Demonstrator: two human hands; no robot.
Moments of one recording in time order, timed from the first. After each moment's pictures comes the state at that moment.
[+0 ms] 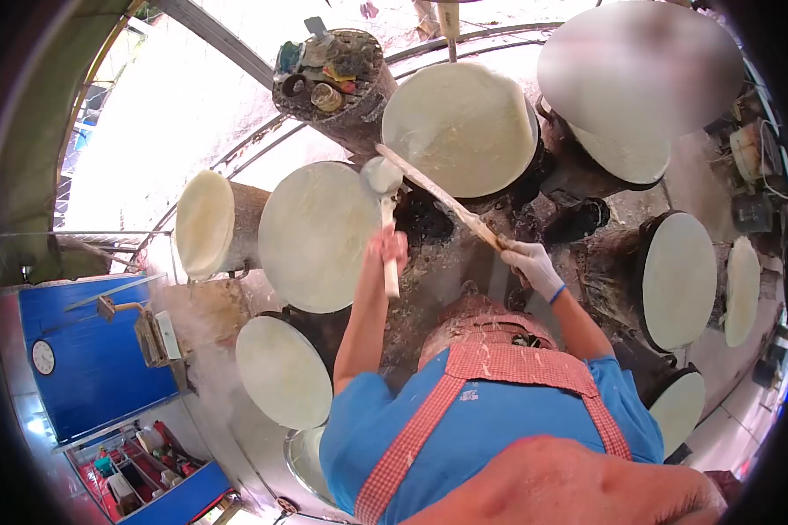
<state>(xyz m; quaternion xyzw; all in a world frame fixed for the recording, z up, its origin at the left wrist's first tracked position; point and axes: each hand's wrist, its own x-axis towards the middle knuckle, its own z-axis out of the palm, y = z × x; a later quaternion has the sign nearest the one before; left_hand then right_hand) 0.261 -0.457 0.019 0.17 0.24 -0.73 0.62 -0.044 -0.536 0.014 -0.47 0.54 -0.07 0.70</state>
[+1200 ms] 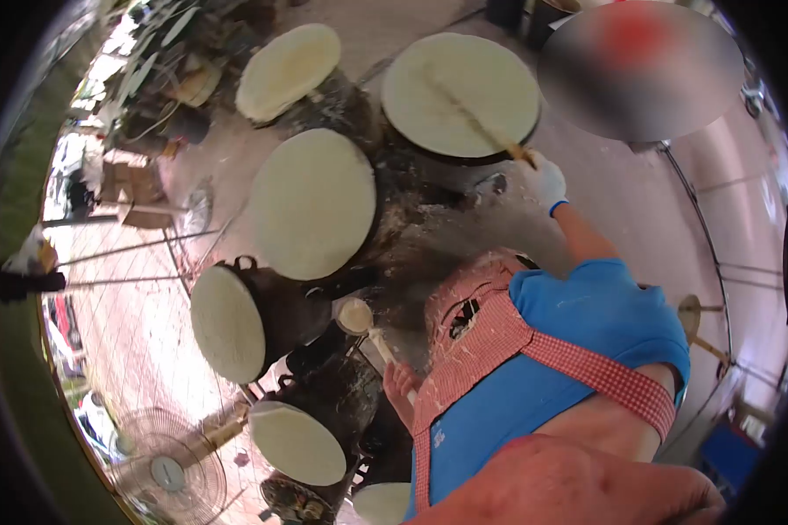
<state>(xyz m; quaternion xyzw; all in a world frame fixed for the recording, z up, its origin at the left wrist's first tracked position) -0.061 -0.424 0.042 0.27 0.29 -0.92 0.02 -0.416 -0.113 -0.004 0.05 0.94 -0.33 -0.06</state>
